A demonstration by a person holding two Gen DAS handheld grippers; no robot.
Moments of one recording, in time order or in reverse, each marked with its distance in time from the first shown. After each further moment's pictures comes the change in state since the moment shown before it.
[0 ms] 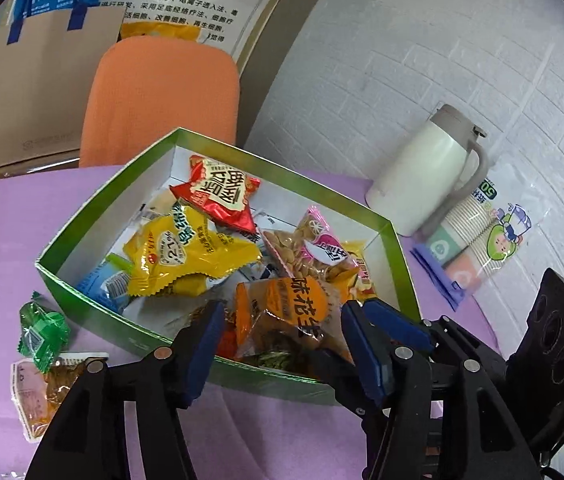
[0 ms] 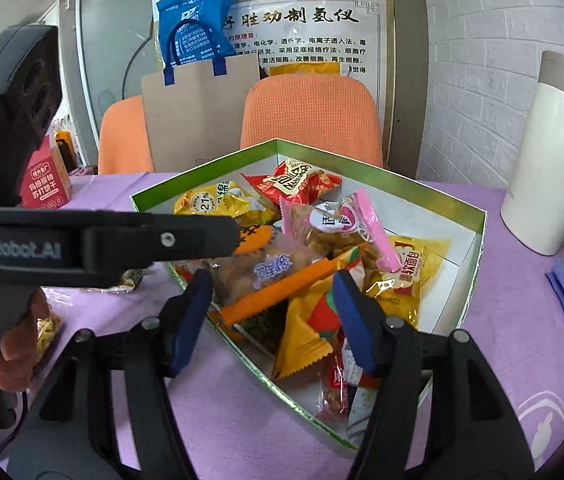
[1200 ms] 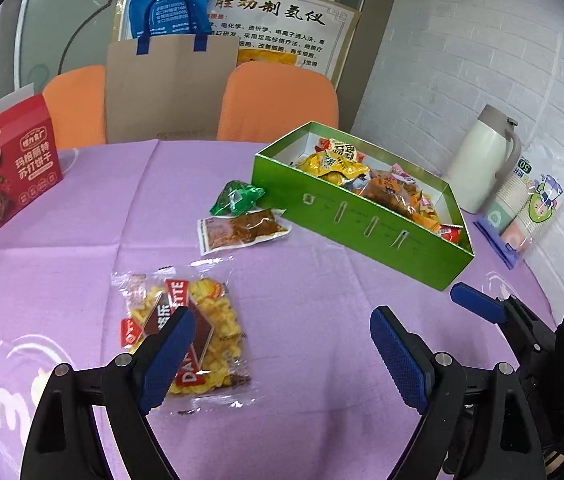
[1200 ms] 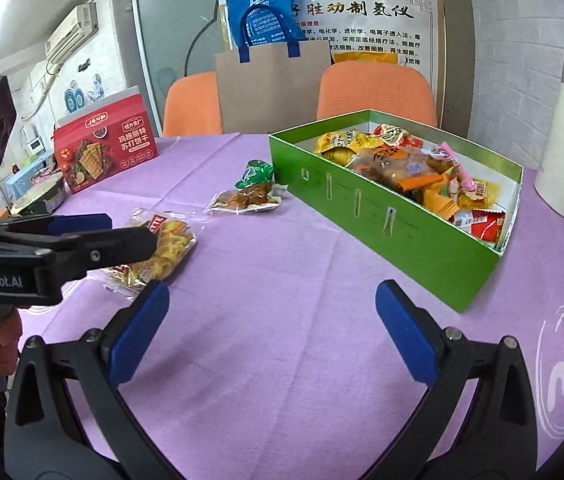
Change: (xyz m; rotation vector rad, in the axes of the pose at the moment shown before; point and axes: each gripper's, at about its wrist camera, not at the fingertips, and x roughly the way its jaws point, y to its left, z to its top) left arm -0.140 0.014 -0.124 -0.062 -0.080 0.352; right arm -0.066 0.082 -0.061 -0.064 0.053 0.170
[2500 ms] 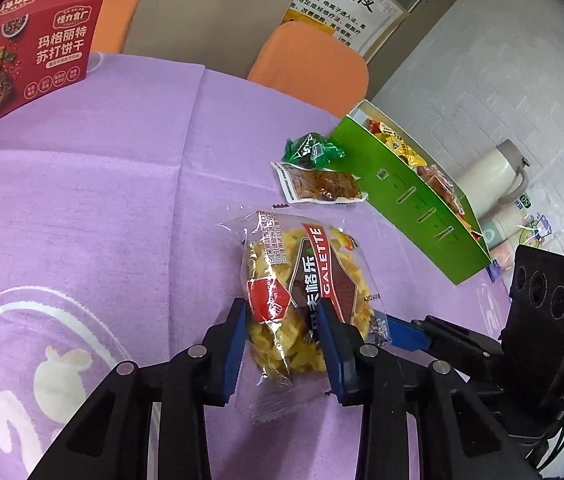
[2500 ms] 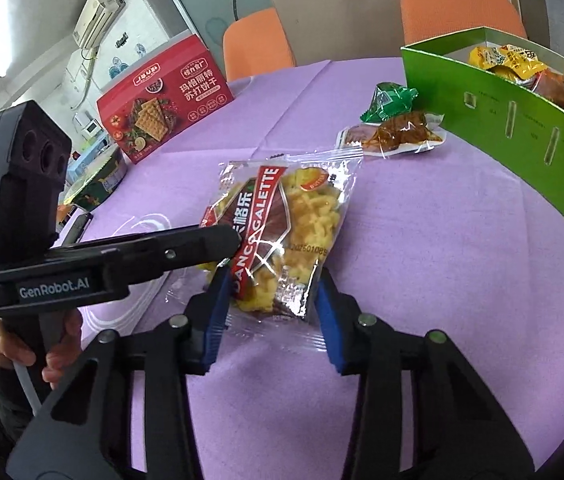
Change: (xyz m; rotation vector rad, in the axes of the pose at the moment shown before) left arm 0.032 0.108 -0.018 -0.190 0.120 -0.190; right arm 0.079 0.061 0.004 0.089 0.218 0.305
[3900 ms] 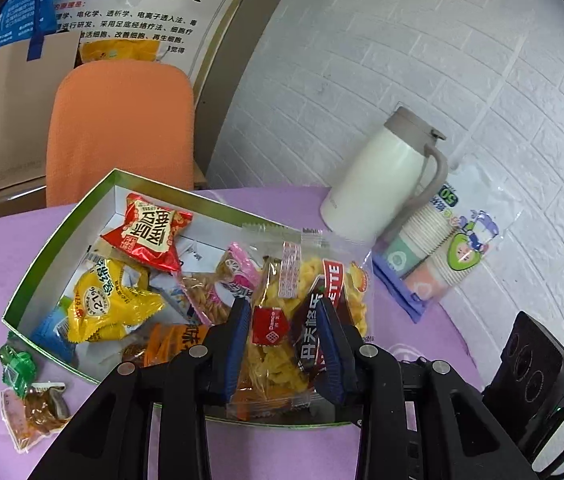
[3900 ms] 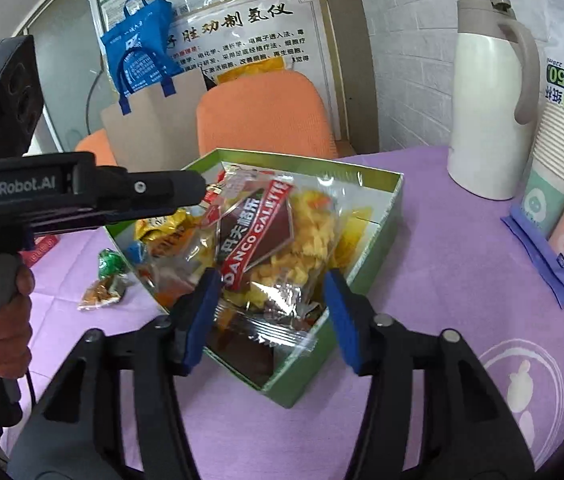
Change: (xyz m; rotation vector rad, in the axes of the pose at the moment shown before) left arm 0.114 -0.246 0.124 0.314 0.021 -0.194; right arm -0.149 -0.173 0.038 0.172 -0.326 -0.473
